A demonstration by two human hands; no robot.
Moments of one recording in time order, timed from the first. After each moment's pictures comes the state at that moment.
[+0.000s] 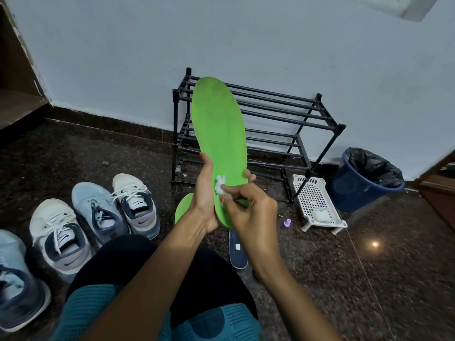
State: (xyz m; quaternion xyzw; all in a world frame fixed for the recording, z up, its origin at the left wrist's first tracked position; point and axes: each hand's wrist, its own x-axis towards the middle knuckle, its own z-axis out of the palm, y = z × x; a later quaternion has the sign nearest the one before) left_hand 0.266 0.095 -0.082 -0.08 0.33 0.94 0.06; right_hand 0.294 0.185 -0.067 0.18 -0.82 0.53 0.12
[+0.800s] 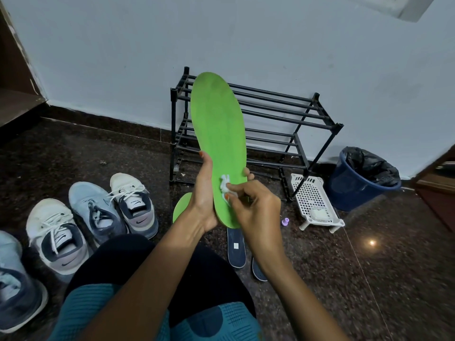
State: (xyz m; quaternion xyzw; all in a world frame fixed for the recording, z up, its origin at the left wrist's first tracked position) left_hand 0.264 0.096 -0.083 -0.08 0.36 0.93 0.06; right_hand 0.288 0.193 -0.065 0.18 -0.84 0.50 0.13
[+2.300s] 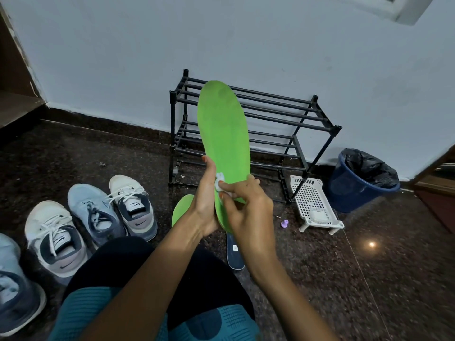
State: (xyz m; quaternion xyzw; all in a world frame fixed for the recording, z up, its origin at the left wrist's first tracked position) left_hand 0.269 0.097 -0.080 -0.09 0.40 0.91 0.08; right_hand 0.299 0.182 -0.056 0.19 -0.85 0.46 0.15
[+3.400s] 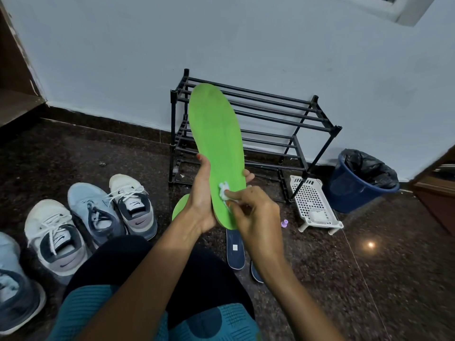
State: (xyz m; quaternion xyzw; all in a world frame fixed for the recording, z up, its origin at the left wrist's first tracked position) left_hand 0.265 0.092 -0.080 -0.09 0.37 0.92 0.06; right_hand 0.294 0.199 -0.071 0.20 -0.85 0.46 0.15
